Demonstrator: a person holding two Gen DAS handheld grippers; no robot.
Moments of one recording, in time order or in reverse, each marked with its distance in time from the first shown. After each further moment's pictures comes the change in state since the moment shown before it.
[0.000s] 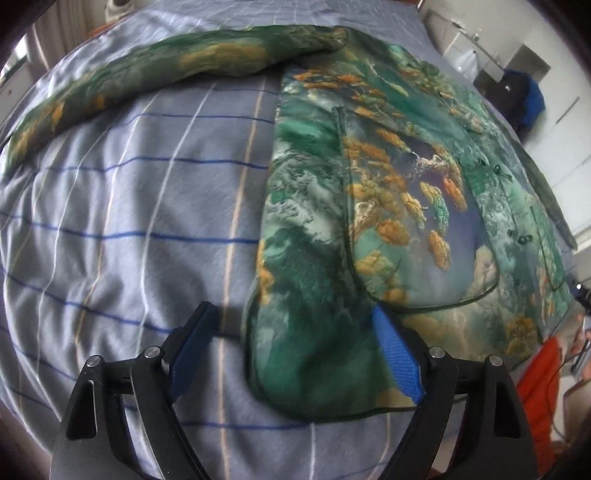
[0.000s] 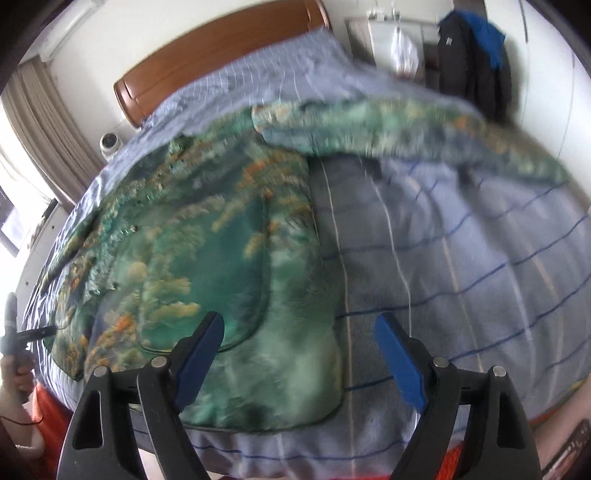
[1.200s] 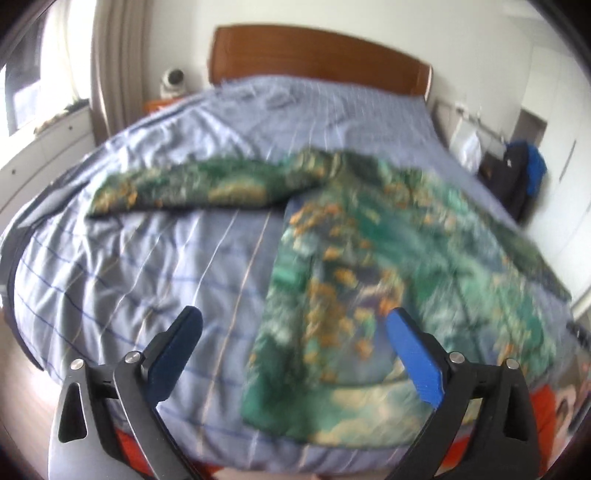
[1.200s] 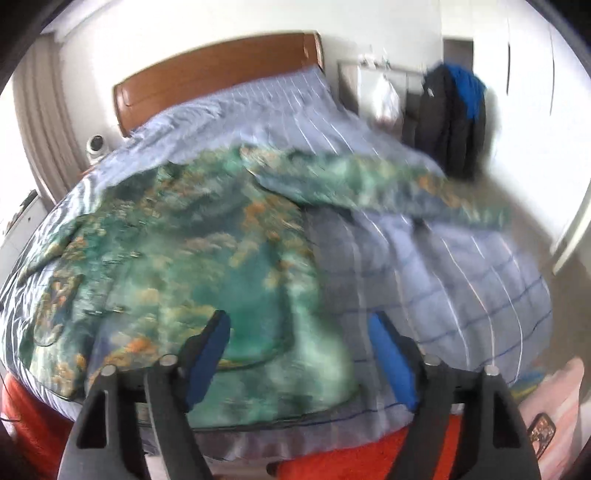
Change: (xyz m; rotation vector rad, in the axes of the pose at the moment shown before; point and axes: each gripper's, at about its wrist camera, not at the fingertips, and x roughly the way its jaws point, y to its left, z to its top) left arm -0.111 -0.031 0.008 -0.087 -0.435 0.118; right arm -0.073 0.048 -0.009 -0.095 -0.200 -0.179
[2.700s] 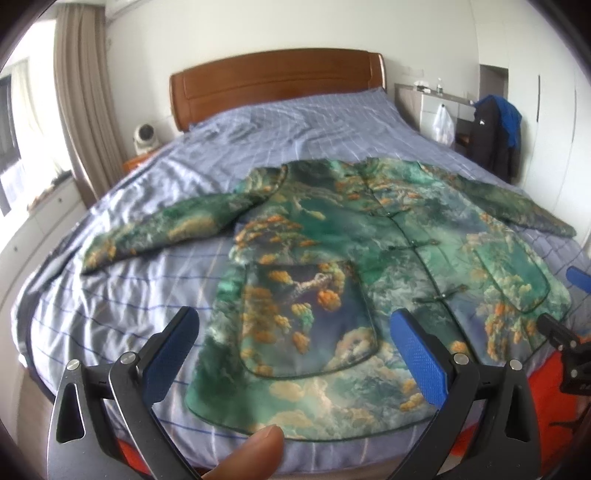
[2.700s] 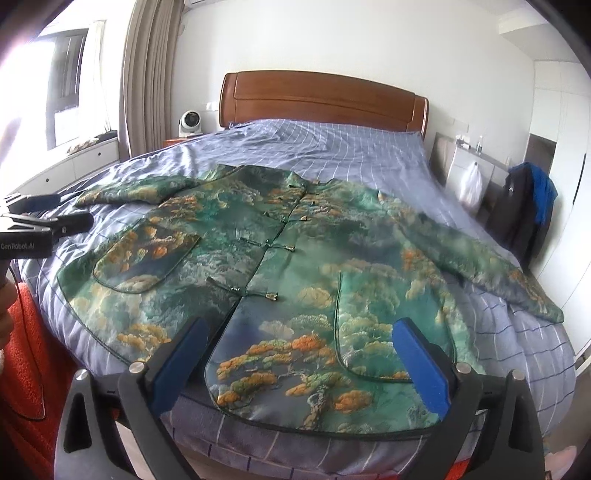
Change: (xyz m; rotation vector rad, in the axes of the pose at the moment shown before) left arm -0.024 -0.076 -0.036 0.250 -0.071 0.033; right arm -0.025 0.156 -0.054 -0.355 -0.171 0.143
